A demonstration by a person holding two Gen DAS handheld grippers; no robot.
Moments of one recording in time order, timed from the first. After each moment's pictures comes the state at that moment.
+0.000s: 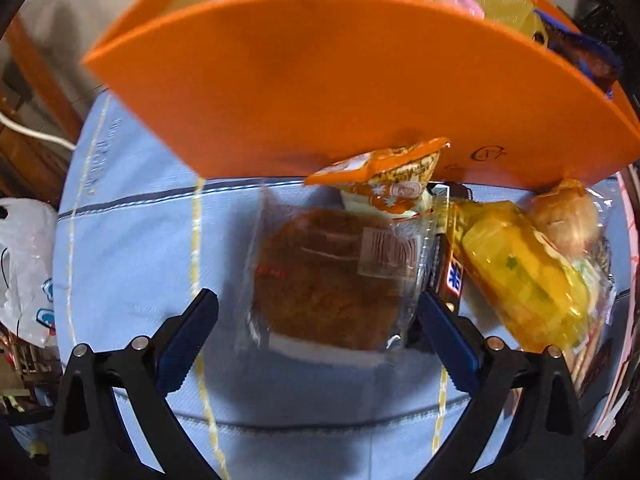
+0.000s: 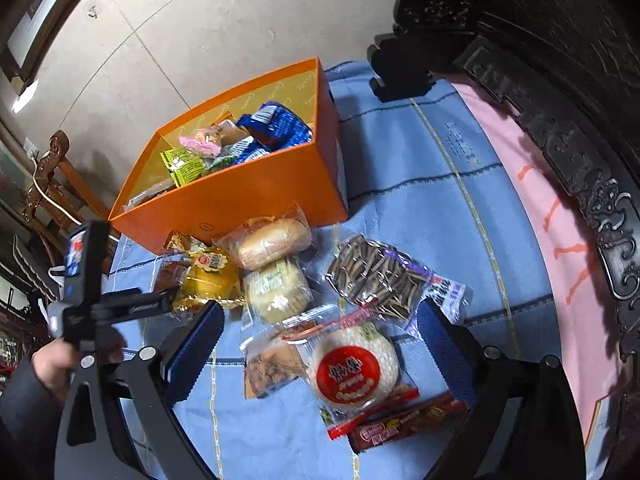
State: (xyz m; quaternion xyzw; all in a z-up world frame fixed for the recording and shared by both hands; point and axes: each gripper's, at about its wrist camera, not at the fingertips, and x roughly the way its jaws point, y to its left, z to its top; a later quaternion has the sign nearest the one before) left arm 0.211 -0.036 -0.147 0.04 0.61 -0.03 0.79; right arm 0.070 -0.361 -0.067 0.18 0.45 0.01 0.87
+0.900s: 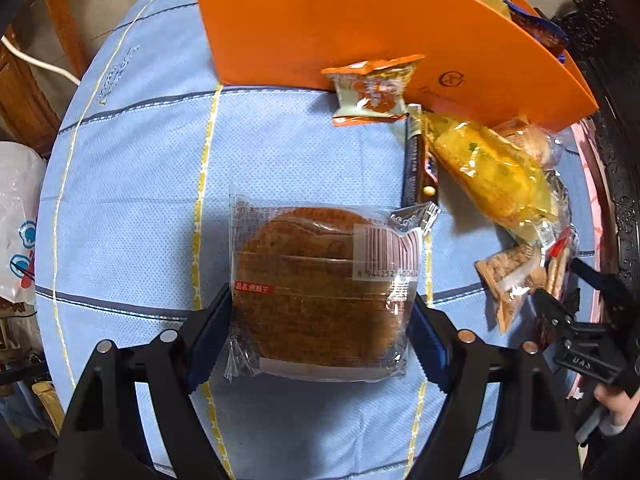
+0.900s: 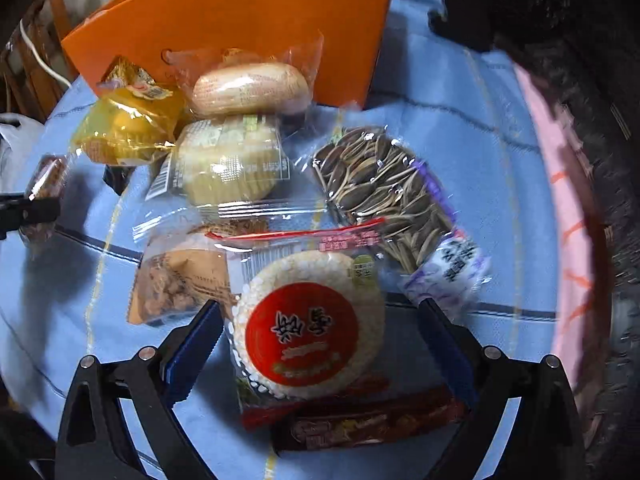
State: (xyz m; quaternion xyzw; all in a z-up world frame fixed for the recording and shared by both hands) left arm 0.119 -0.007 -0.146 -0.03 0.64 -0.07 0.77; right arm 0.093 -0.319 -0.158 0.00 0.57 0.05 0.82
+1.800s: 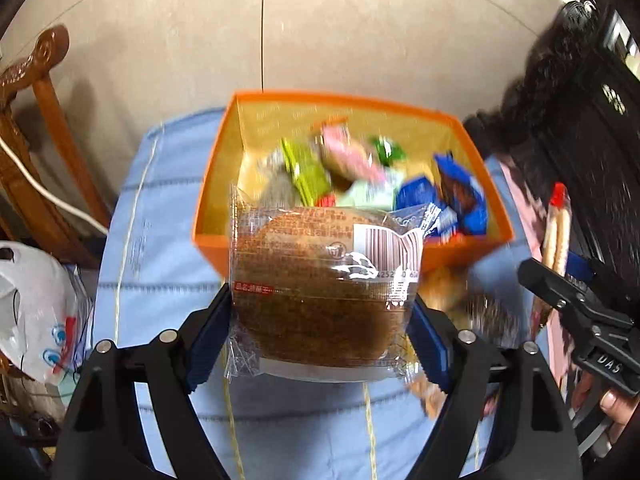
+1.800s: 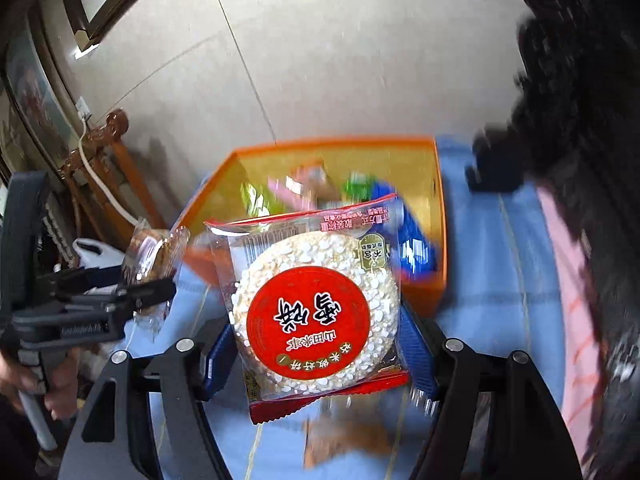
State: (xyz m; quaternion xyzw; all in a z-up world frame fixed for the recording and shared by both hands) left arm 0.195 -0.036 0.005 -0.01 0.49 -0.09 0.87; right arm 0.162 -0.292 0.006 0.07 0.39 0.11 0.91
